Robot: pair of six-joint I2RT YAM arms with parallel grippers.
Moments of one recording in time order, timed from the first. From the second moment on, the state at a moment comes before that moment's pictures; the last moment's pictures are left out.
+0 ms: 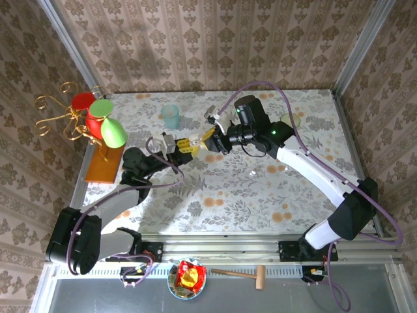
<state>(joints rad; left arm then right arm) -0.40 1.20 0.47 0.96 0.87 -0.18 0.63 1.52 1.45 -0.52 -0.57 -0.14</state>
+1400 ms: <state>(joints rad) -0.39 1.24 0.48 1.07 0.91 -0.24 0.60 1.48 1.44 -0.50 -0.47 -0.03</state>
